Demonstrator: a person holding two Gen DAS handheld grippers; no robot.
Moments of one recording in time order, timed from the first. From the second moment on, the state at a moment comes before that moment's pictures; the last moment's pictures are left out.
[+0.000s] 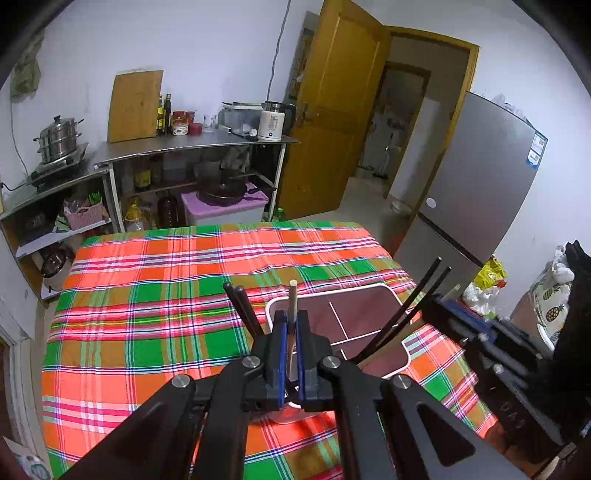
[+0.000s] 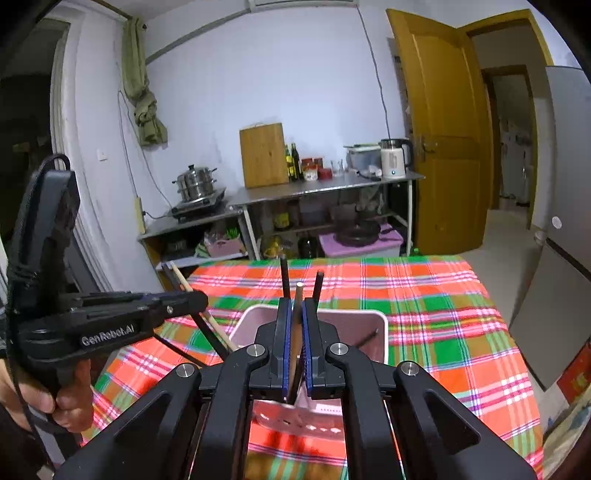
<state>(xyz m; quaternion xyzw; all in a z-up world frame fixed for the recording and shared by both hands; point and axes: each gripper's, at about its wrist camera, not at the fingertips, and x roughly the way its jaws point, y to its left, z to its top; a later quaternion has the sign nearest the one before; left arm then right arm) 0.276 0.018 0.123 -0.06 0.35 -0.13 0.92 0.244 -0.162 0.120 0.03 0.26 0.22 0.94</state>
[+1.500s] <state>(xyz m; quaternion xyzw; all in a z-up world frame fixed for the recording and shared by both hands) 0.117 0.019 0.081 -0.09 0.36 -0.12 0.92 0.134 -0.224 0.084 0.06 0.31 0.21 0.93</state>
